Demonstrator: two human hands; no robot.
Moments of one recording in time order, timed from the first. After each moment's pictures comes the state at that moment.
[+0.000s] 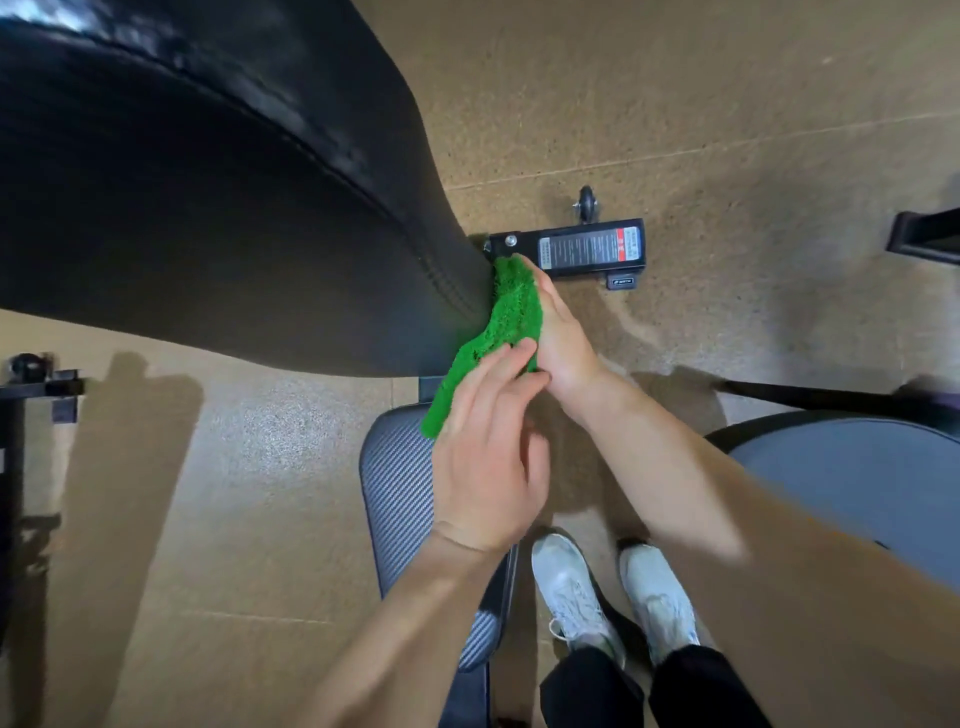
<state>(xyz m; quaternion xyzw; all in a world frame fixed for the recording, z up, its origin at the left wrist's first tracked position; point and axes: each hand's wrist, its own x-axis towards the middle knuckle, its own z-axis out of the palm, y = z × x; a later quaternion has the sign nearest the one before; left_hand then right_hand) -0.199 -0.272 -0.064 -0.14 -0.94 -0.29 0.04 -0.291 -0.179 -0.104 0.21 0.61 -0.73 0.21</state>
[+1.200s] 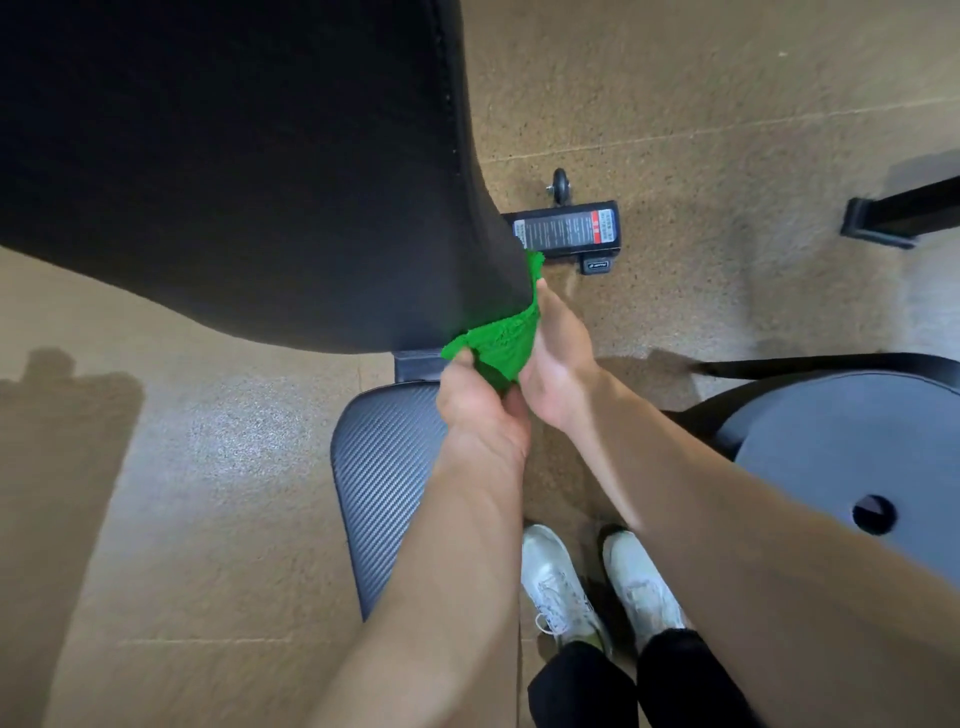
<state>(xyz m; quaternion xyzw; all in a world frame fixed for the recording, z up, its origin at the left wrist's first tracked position) -0.236 -0.254 -0.117 0.59 -0.32 -0.73 -0.11 -0.260 -0.201 -0.146 0.43 0.33 -0.82 0.20</state>
